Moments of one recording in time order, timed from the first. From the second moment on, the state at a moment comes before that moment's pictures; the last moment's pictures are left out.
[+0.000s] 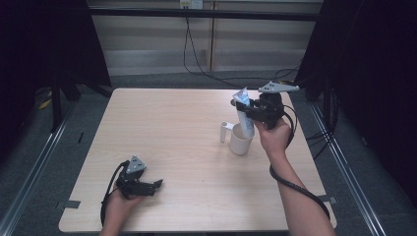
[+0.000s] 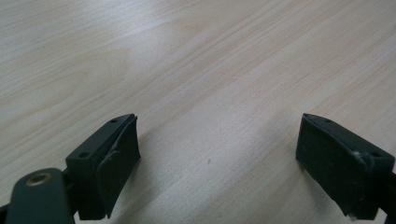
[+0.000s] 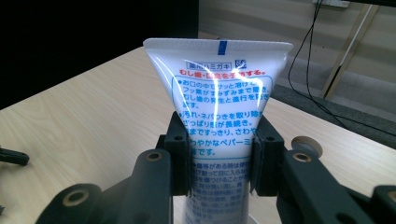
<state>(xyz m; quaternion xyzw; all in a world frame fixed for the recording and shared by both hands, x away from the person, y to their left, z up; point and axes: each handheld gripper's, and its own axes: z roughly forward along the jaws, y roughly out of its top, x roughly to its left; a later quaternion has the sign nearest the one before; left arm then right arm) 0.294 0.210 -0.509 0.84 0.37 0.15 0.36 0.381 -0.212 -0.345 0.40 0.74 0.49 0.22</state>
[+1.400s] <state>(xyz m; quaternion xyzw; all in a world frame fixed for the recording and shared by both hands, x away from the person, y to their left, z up) 0.294 0.210 -0.509 0.84 0.37 0.15 0.36 0.388 -0.205 -0.382 0.43 0.72 0.49 0.25</state>
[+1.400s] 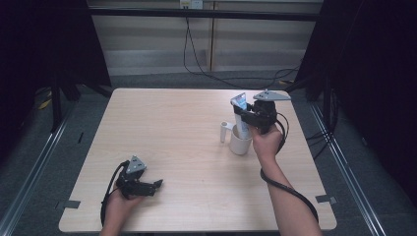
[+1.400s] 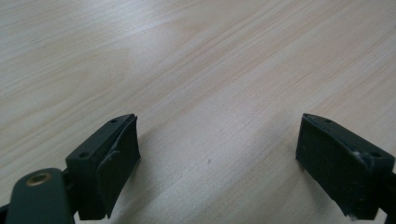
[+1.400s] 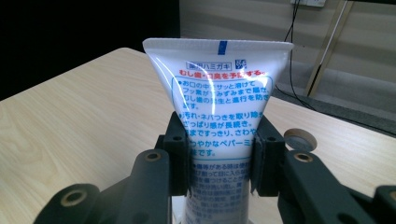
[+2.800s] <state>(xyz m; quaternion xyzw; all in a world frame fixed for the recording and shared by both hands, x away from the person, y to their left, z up) 0.294 0.210 -0.509 0.84 0.36 0.15 0.36 0.375 -0.207 -0.423 0.44 0.73 0.46 0.25</state>
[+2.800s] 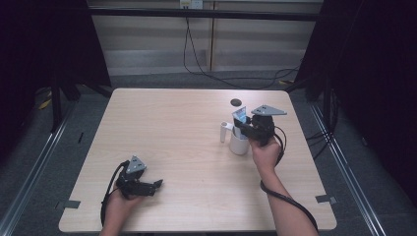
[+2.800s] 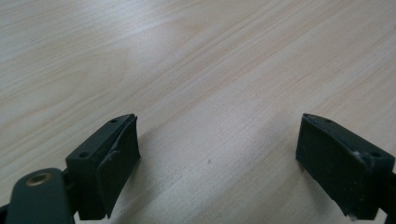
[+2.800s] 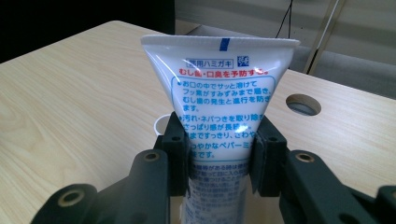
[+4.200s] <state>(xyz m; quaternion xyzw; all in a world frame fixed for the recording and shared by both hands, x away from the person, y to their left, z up) 0.294 0.210 -0.509 0.84 0.37 0.15 0.36 0.363 -0.215 -0.440 0.44 0.73 0.45 0.25</state>
